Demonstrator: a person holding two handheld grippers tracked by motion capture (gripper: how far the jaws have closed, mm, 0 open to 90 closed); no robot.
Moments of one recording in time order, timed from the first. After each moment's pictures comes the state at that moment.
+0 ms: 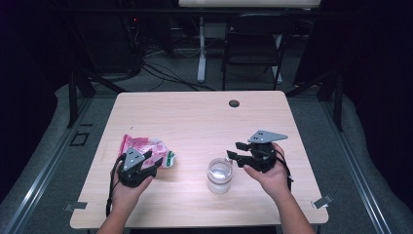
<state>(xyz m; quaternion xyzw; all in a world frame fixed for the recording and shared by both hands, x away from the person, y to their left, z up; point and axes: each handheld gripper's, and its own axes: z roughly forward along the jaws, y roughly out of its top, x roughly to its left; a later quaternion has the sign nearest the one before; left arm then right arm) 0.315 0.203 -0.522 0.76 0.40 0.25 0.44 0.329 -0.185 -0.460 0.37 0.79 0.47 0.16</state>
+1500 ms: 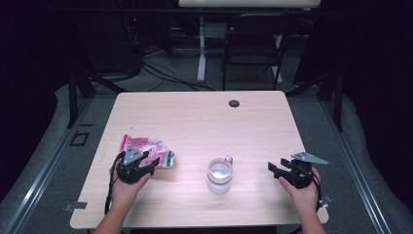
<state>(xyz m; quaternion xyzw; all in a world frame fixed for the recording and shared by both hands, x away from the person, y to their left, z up) 0.332 0.213 -0.538 0.77 0.43 0.24 0.41 0.311 -0.299 -0.547 0.55 0.69 0.42 0.20</state>
